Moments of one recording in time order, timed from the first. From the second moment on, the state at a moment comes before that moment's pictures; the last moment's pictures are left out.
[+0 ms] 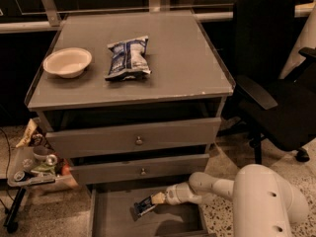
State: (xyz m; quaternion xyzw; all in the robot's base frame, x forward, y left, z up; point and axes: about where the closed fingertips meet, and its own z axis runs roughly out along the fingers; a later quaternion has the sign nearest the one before) arm 0.540 -0.012 0.214 -0.13 0.89 0.42 0.10
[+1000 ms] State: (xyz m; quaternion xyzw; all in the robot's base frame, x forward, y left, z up) arm 0.548 -0.012 0.185 -0.08 0.90 0.41 0.10
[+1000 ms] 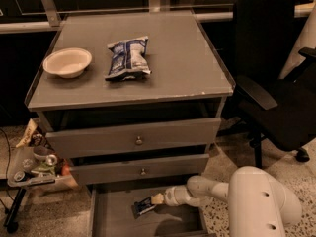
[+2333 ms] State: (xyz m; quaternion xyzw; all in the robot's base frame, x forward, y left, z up) arm 0.548 -0.012 0.185 -0.08 0.90 0.41 0.10
